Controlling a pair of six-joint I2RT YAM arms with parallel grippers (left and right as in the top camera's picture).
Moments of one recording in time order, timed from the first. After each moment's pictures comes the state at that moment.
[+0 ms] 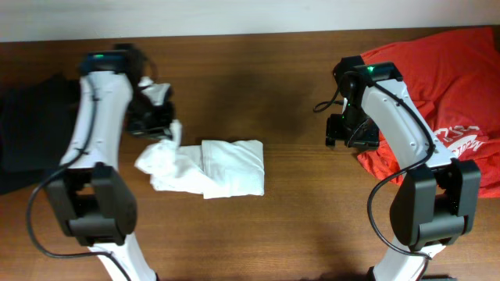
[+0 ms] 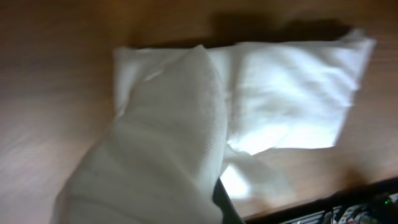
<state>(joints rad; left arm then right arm) 0.01 2.02 1.86 -1.50 0.25 0.04 0.14 1.91 1.61 -1.38 0.05 0.33</state>
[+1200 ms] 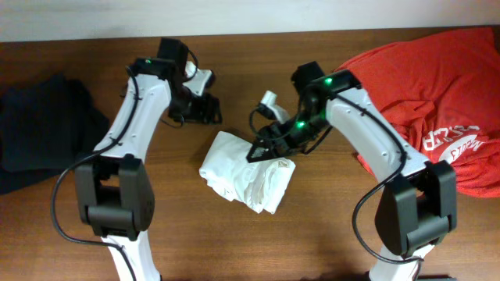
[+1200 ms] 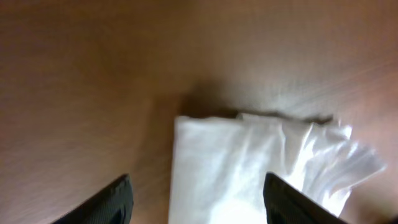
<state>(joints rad) -0.18 2.08 1.76 -1.10 0.37 0.10 0.37 1.92 1.61 -1.27 -0.96 -0.20</state>
